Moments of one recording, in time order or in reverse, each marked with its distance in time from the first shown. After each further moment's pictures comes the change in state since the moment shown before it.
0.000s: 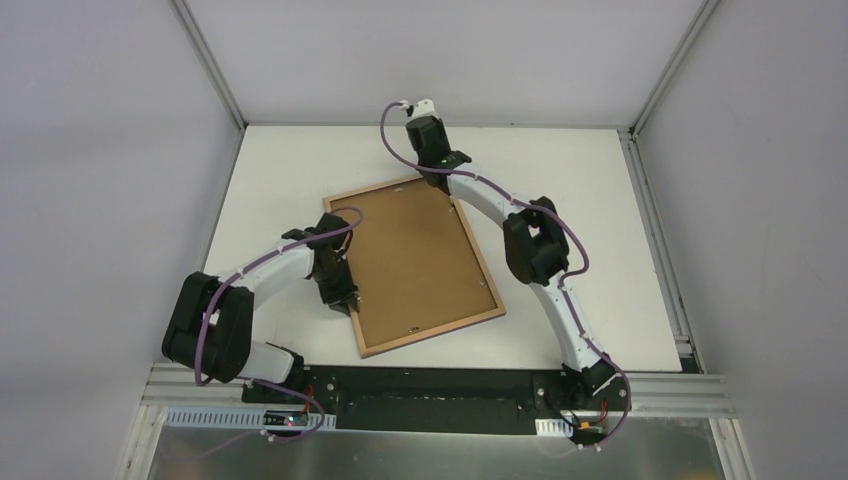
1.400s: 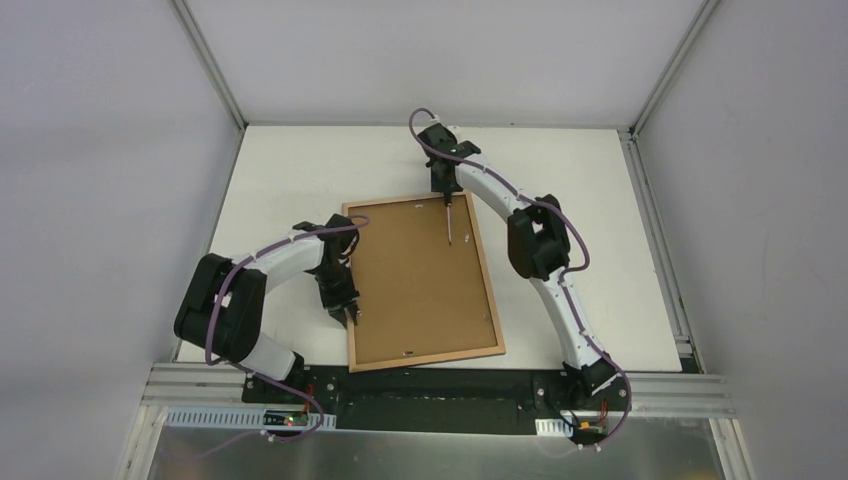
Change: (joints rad) left arm -0.021 0.100 0.060 -0.134 0.008 -0.037; right arm -0.048 0.045 0.095 -0.586 -0.203 0.475
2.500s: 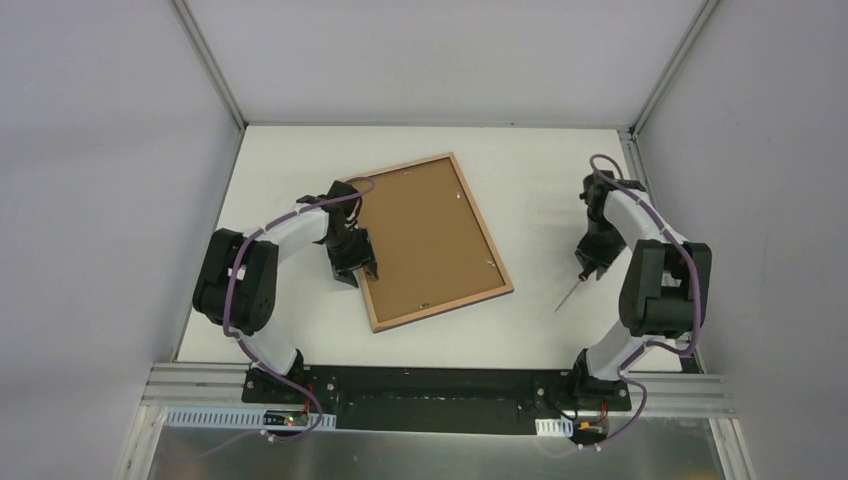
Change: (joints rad) left arm 0.055 0.185 0.225 0.149 0.043 0.070; right arm -0.589 -0.814 -1.029 -0.298 -0.027 0.221
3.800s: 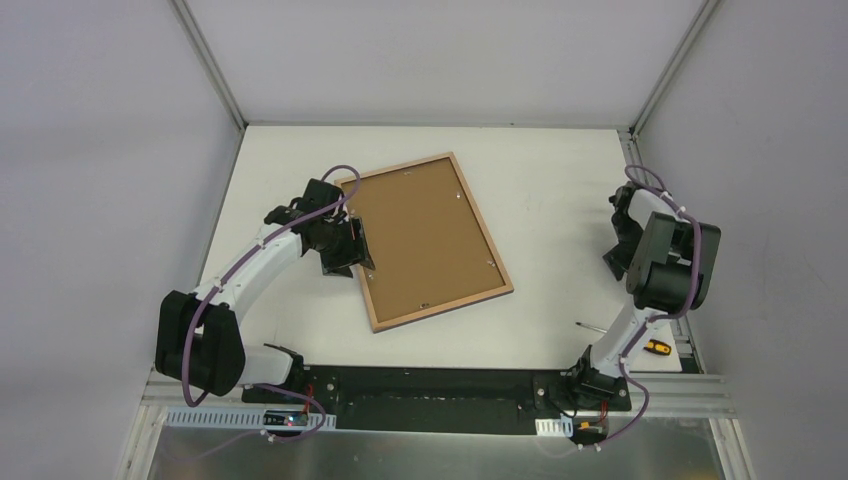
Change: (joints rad) left arm 0.000 -0.360 -0.061 -0.015 0.023 0.088; right arm -0.281 0.208 0.013 0.026 0.274 0.114
